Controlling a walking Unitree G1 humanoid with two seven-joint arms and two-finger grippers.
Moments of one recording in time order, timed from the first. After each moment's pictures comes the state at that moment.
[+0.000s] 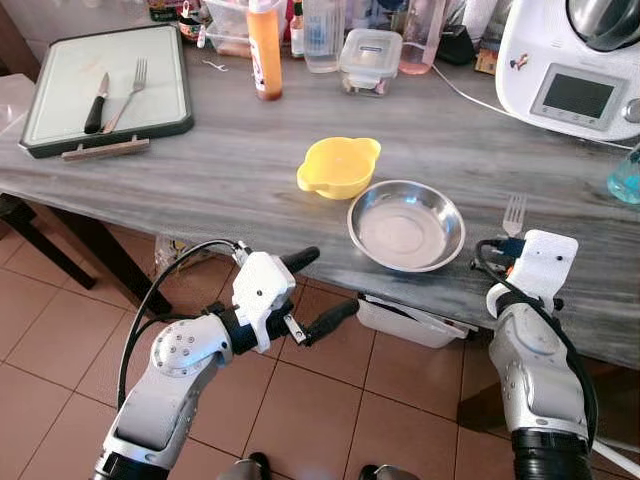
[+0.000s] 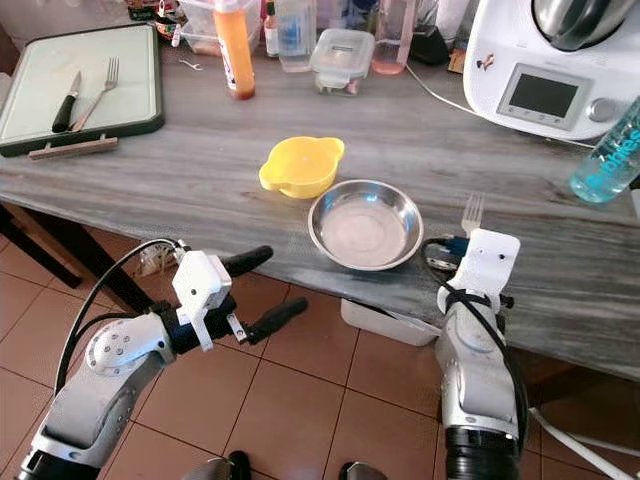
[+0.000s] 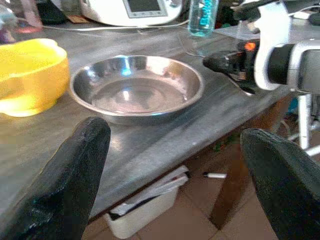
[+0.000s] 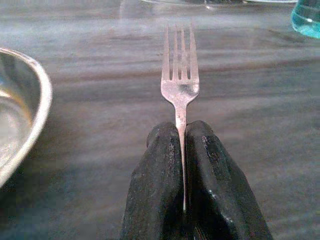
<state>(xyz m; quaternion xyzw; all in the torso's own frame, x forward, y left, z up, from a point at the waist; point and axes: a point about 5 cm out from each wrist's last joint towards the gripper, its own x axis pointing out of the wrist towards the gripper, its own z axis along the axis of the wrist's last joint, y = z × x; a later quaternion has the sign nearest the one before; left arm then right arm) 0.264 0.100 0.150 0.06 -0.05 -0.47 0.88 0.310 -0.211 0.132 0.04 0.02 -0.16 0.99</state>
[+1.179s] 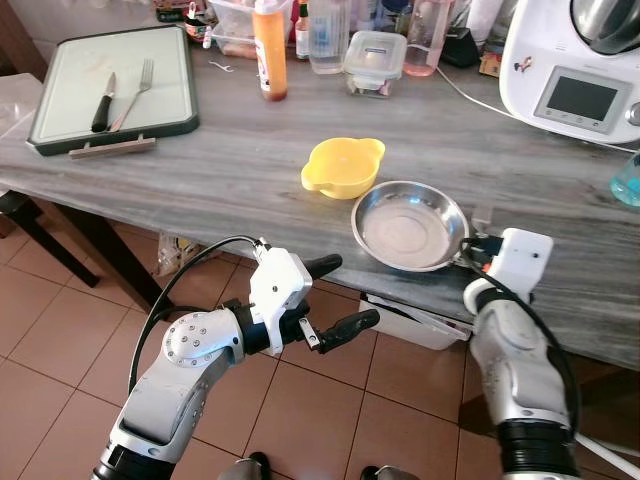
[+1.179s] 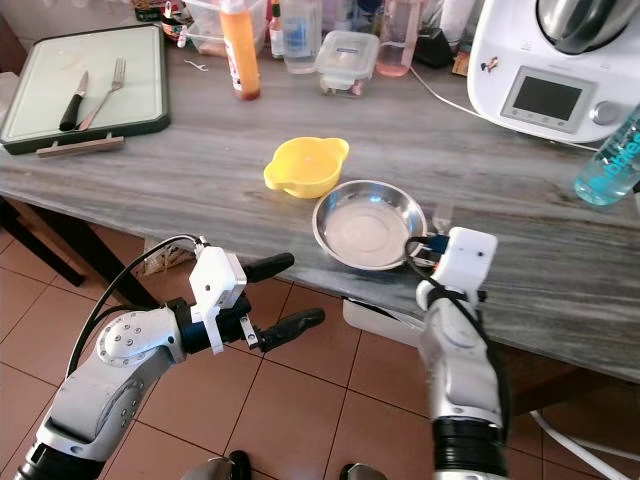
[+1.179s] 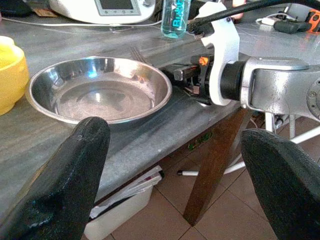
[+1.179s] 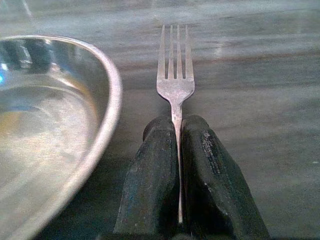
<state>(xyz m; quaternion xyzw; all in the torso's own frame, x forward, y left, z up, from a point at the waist) 0.261 0.085 0.158 0.04 -0.02 -0.52 0.85 0.319 -0.196 0.126 0.06 0.02 -0.11 0.99</state>
